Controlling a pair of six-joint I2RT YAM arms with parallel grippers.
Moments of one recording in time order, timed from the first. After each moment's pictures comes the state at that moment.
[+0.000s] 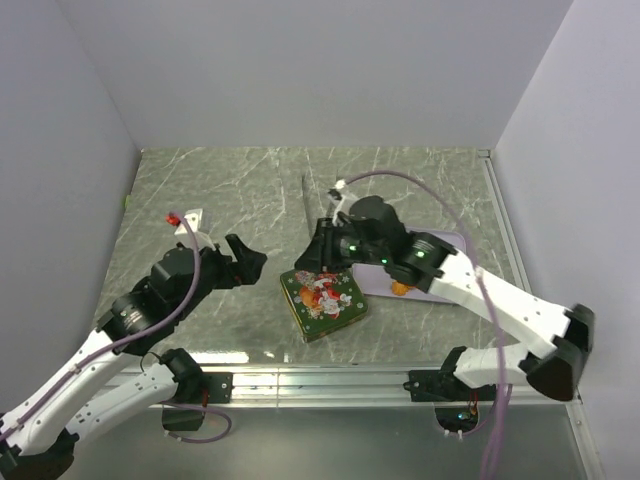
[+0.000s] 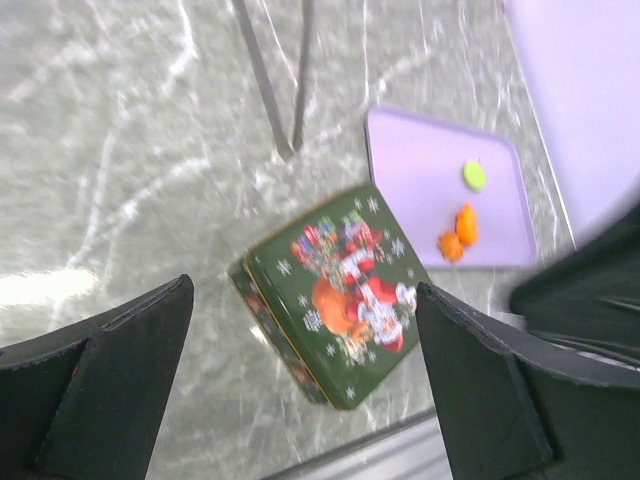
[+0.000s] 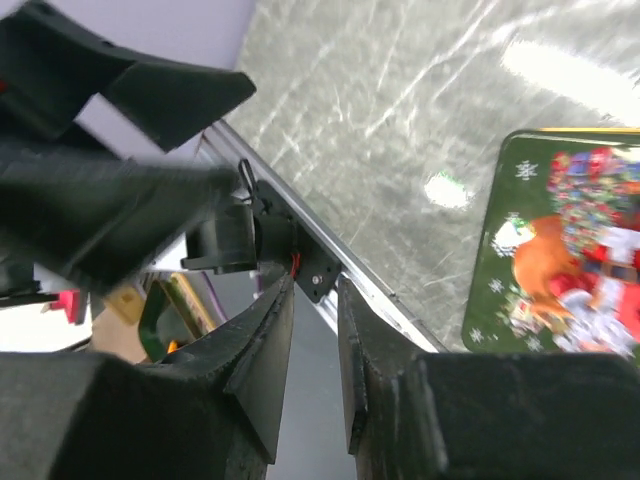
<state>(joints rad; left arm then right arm) -0.75 0.64 0.83 -0.57 -0.30 -0.67 0.91 1.29 1.20 -0.42 -0.23 0.78</state>
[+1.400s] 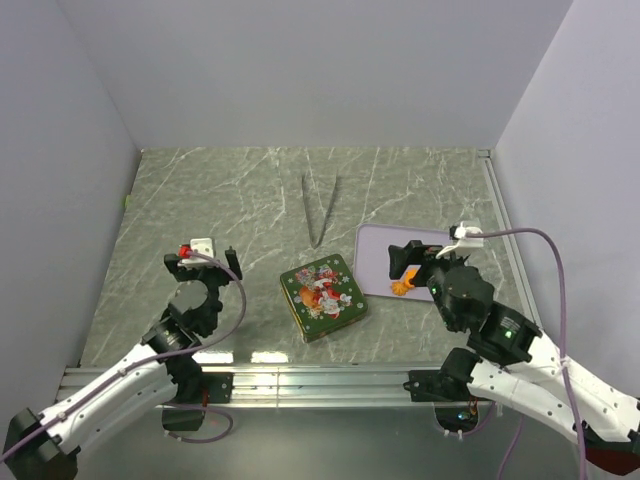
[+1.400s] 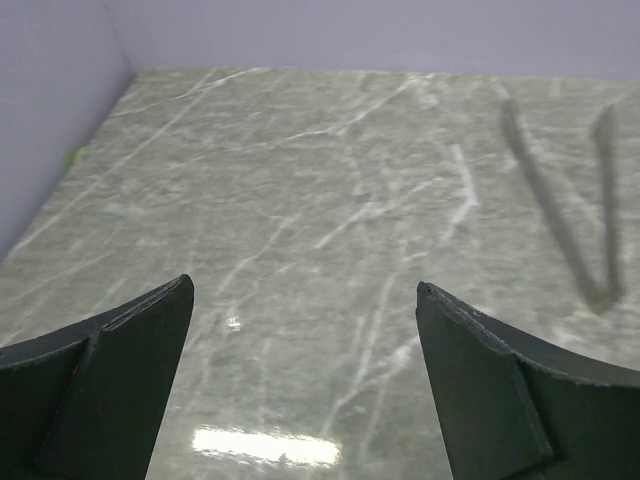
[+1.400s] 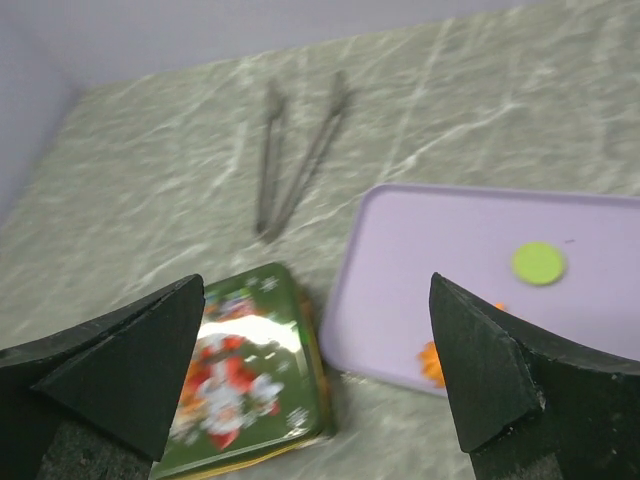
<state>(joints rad) -0.71 0.51 0.26 0.23 -0.82 -0.03 0.91 0.54 0.73 -0.41 0.69 0.46</state>
